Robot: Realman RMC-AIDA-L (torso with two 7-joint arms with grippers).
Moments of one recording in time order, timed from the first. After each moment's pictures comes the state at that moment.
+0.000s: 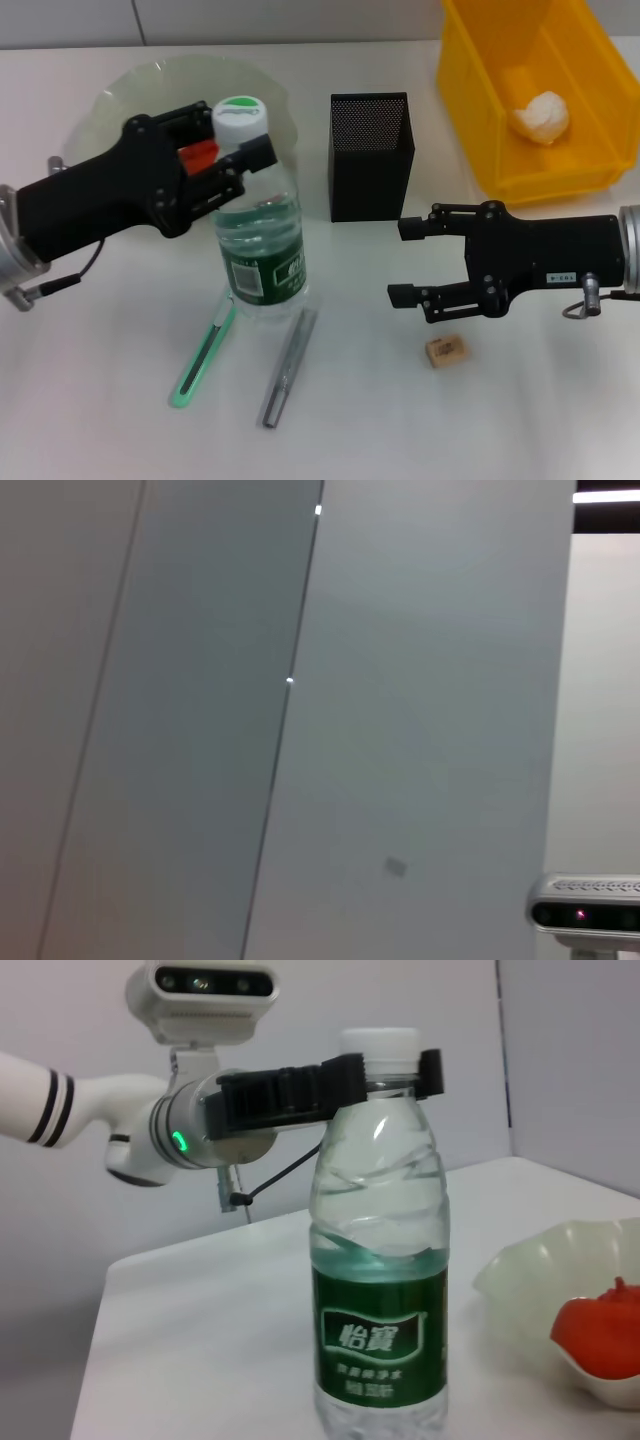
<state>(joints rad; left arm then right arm) -0.37 -2.06 1.02 0.58 1.33 1.71 -1.17 0.41 2.08 -1.08 -0.86 -1.79 -1.58 1.40</state>
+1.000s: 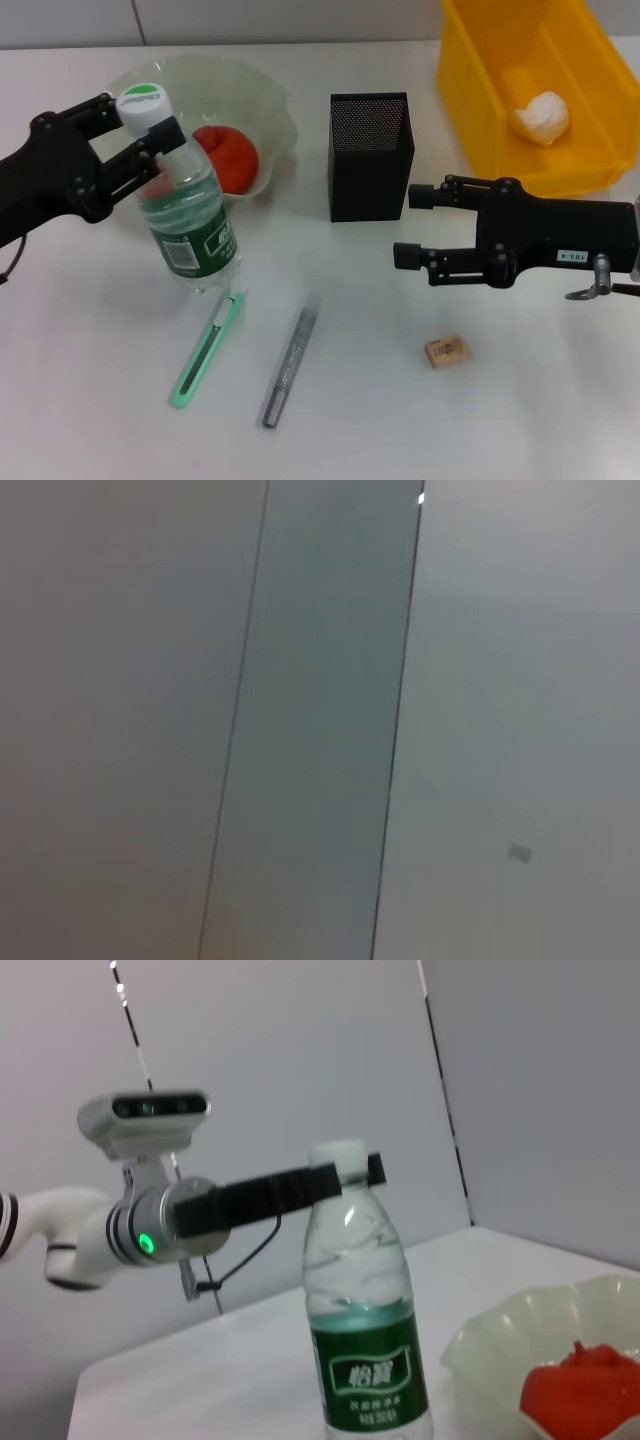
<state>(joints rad) -0.30 -2.02 0.92 0.59 1.34 1.66 -1.13 0.39 2.08 -1.04 -0.79 -1.67 -1.58 1.41</state>
